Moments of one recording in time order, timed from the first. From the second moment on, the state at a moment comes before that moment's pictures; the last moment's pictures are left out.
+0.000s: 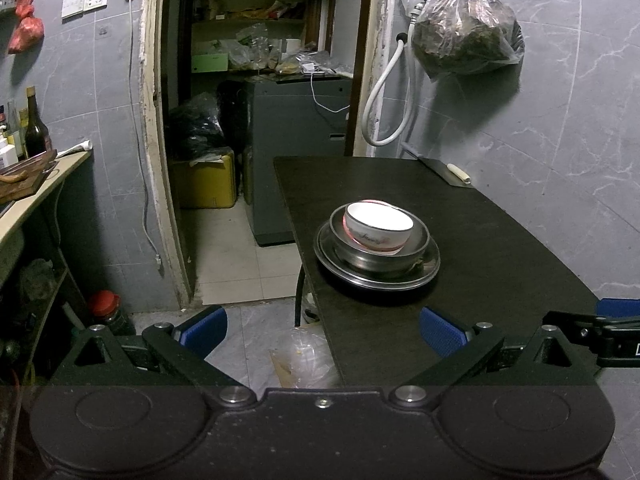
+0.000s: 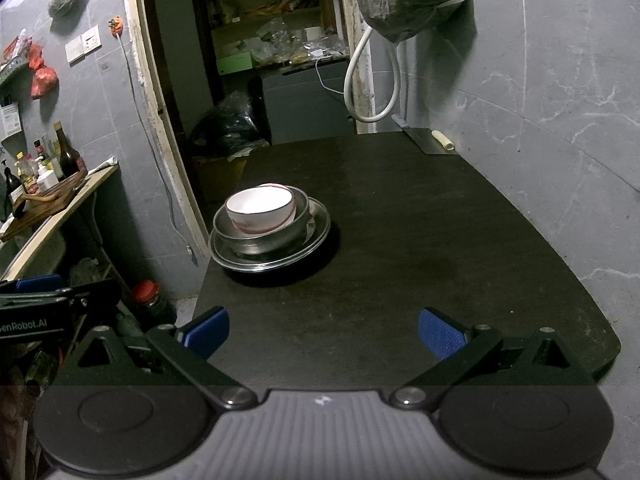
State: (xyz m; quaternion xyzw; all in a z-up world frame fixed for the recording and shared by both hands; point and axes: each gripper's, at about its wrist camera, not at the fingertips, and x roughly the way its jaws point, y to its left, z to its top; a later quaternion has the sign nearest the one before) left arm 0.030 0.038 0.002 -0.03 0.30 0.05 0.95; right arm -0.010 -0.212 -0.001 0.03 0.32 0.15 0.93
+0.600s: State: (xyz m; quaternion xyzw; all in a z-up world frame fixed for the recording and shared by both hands) left arm 0.031 0.038 0.003 -0.03 0.30 0.04 0.95; right arm -0.008 -0.212 -0.002 0.02 0.33 0.15 0.93
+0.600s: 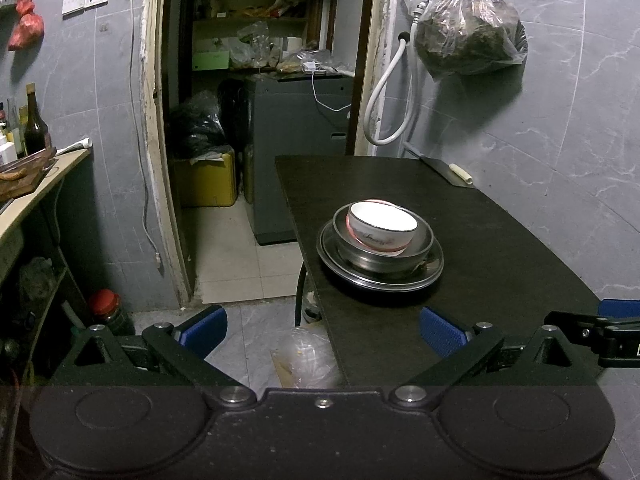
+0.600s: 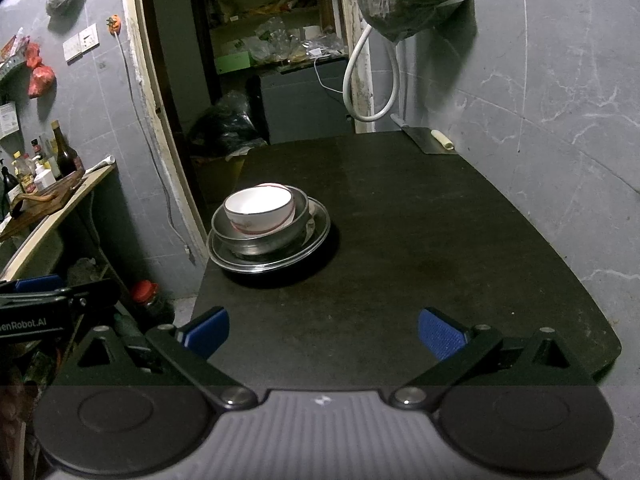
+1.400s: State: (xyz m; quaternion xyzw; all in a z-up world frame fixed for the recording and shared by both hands) left arm 0.033 0.040 -0.002 -0.02 0.32 0.02 0.95; right arm -0.010 -0.209 -0.007 0.04 0.33 0.13 0.93
